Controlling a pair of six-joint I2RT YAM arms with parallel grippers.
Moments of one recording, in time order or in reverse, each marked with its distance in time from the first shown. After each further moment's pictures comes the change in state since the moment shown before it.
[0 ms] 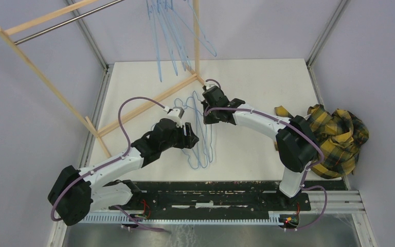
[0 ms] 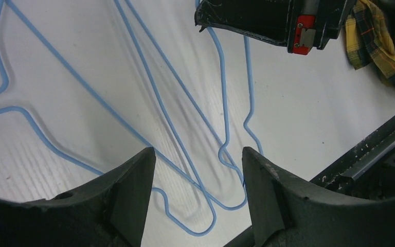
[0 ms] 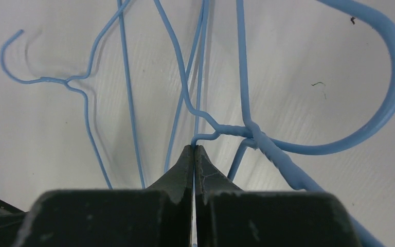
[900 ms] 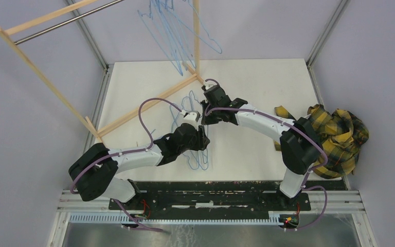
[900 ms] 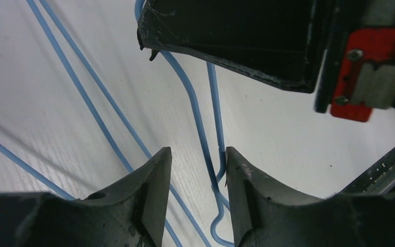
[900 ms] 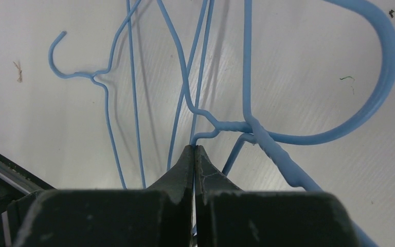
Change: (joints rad) left arm -0.179 0.306 0.041 0.242 -0.163 -0.070; right arm 0.000 -0.029 -0.008 -0.008 -0.116 -0.001
